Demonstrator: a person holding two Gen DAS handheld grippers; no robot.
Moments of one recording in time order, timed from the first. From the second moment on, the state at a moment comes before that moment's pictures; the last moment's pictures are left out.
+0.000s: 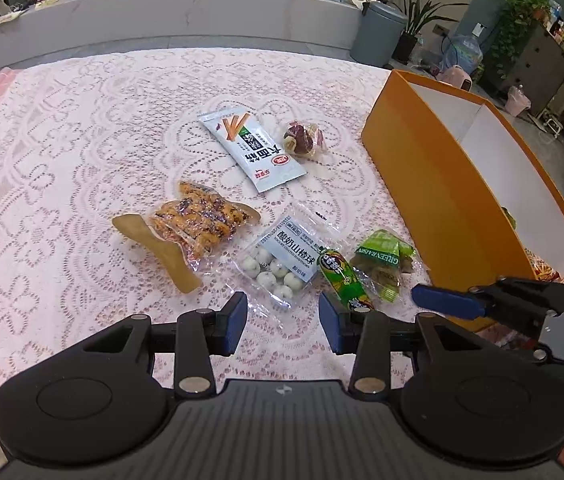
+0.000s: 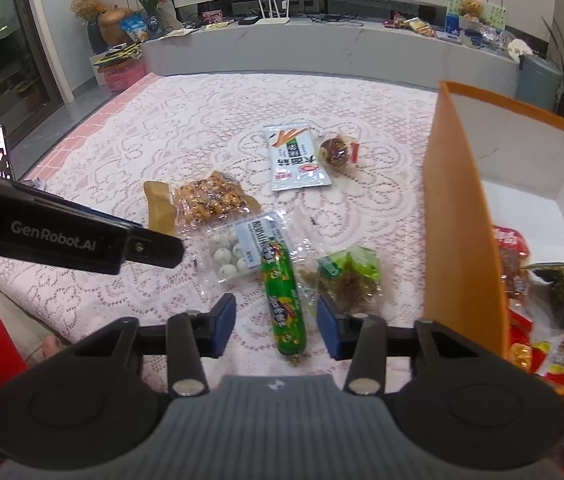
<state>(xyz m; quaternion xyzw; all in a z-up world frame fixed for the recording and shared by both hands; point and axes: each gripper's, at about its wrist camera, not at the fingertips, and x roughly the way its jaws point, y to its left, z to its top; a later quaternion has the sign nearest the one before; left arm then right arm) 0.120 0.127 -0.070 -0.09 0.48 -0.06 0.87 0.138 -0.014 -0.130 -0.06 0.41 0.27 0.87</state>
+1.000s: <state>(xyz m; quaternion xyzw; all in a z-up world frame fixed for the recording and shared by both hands) 0.169 0.112 -0.098 0.05 0.47 -0.19 0.86 0.193 -0.002 -0.169 -0.03 0.47 0.26 0.85</state>
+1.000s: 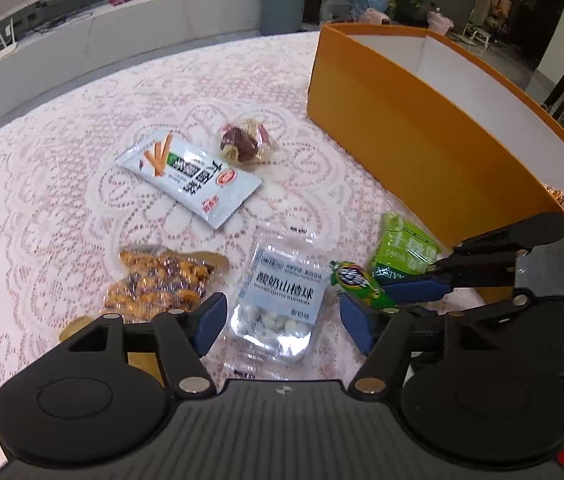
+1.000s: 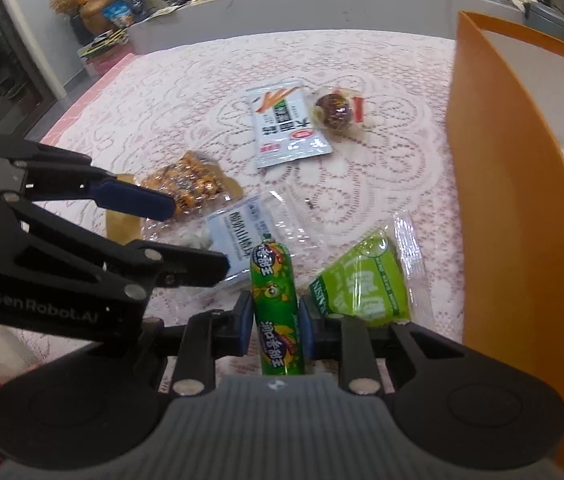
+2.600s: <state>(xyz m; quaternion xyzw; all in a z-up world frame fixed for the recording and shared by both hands) 0.174 0.103 -0.121 0.08 0.47 -0.13 0.87 0.183 -0.030 -0.156 0.05 0.46 0.25 0.85</state>
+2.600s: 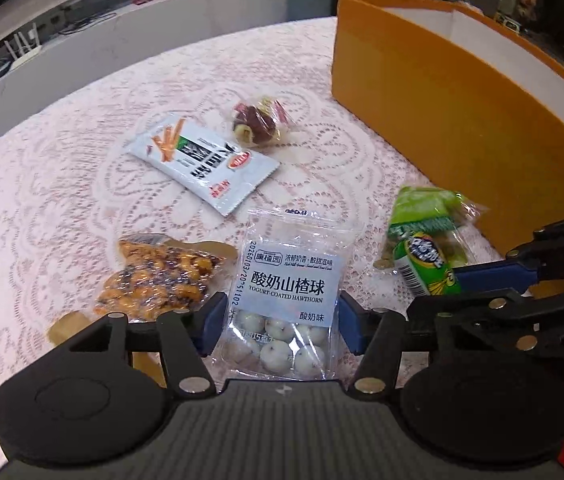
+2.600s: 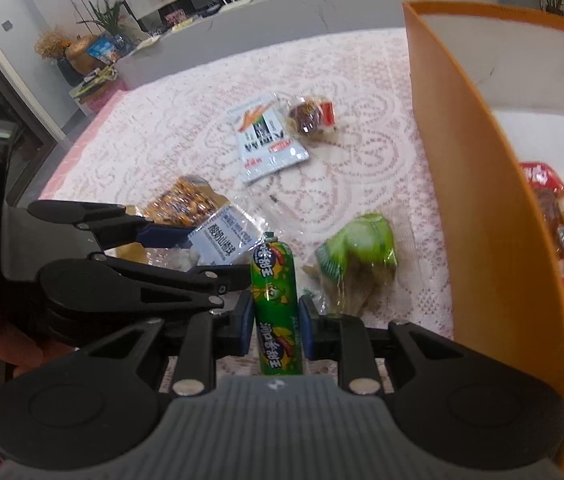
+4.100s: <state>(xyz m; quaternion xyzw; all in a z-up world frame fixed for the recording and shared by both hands) 0.221 -0.103 -0.019 0.13 0.42 -0.22 0.87 0.244 -0.212 -0.060 -0.06 0.44 0.16 0.88</state>
